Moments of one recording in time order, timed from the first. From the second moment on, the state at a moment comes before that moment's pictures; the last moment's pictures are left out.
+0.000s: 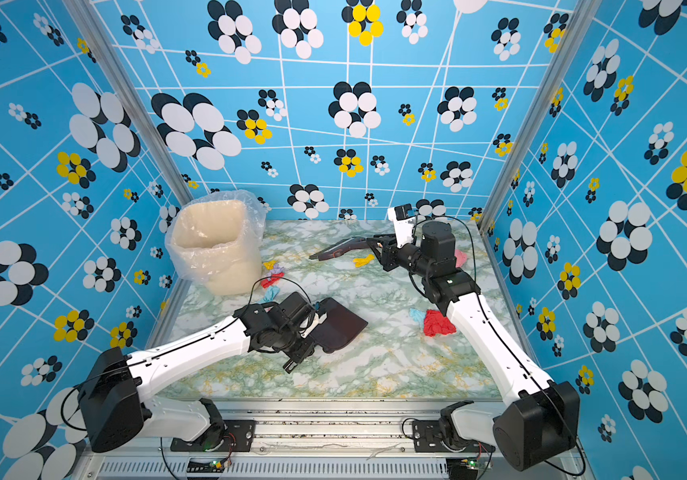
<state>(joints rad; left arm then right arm) -0.84 1.36 0.98 -0.82 0.09 -0.19 0.33 1.29 1.17 -0.10 -0.46 0.18</state>
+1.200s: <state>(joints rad) -0.96 1.03 0.76 -0.89 0.01 -0.51 0.67 1.90 1.38 0.21 -0.62 0.04</state>
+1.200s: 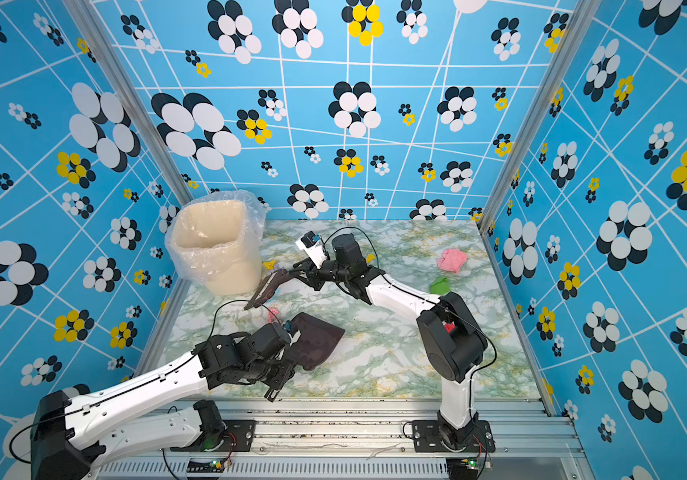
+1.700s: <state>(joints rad) -0.97 1.02 0.73 -0.89 0.01 -0.51 0.67 1.94 1.43 0.01 -0.64 -0.14</state>
